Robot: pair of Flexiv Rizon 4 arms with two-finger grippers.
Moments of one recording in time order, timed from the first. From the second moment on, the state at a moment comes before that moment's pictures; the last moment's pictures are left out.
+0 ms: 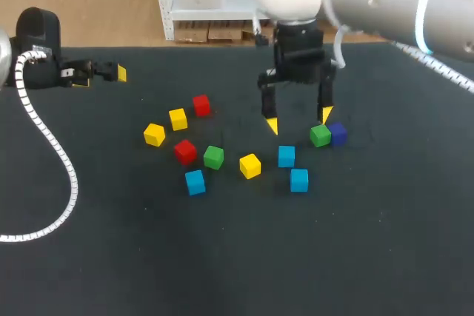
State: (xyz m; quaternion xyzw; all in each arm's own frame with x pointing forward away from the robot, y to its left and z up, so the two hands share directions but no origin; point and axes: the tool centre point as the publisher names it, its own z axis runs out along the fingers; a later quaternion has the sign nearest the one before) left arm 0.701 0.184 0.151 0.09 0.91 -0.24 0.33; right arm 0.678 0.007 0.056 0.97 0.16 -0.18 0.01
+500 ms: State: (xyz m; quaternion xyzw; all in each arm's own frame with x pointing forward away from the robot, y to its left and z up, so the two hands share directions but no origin) left arm 0.701 0.184 0.151 0.09 0.91 -0.24 0.33; right arm 0.666 0.013 0.016 0.97 0.11 -0.20 -0.01
